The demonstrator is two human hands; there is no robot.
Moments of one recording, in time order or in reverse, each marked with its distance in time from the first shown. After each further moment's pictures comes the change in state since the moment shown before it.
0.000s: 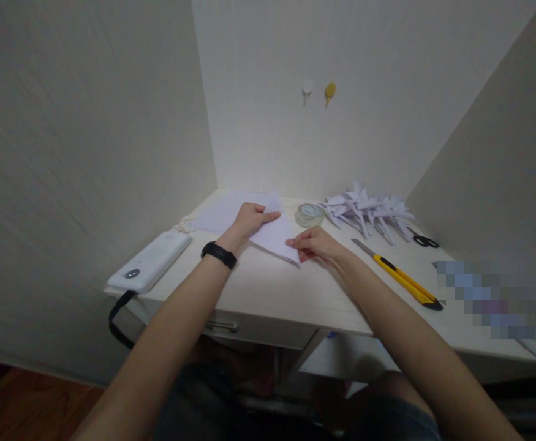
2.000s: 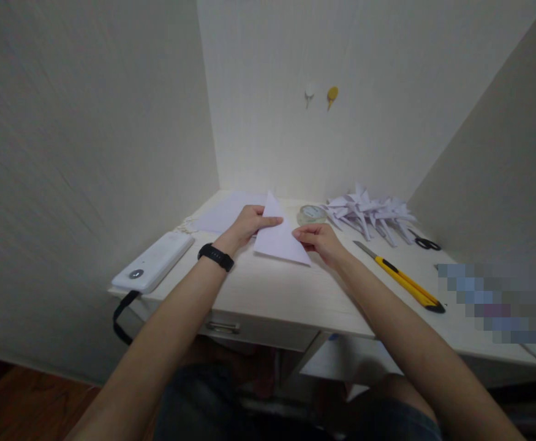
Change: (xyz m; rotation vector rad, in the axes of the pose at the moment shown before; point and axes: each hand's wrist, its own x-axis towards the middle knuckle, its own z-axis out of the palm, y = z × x) left_hand -0.008 -0.001 -0.010 -0.211 -0.200 0.007; right_hand 0.002 -0.002 0.003 0.146 0.190 -0.187
